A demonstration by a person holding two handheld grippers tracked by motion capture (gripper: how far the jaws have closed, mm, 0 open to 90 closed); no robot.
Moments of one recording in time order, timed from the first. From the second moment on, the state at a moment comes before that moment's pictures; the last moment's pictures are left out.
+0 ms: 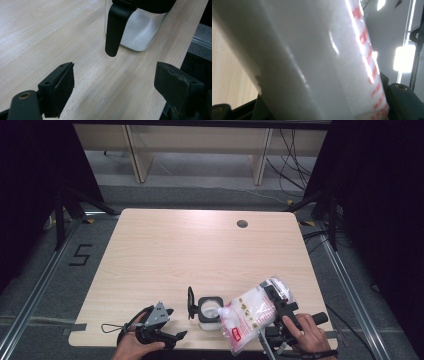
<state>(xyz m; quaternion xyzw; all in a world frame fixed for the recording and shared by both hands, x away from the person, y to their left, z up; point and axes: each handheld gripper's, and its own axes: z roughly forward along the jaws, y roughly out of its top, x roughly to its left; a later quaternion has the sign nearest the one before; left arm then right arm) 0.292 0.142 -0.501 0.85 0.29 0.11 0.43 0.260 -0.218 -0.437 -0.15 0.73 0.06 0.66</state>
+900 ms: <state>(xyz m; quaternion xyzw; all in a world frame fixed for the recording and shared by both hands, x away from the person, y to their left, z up) 0.293 0.144 -0.500 0.86 0.27 0.12 0.42 0.262 -0.218 -0.446 -0.12 0.75 0.09 0.65</state>
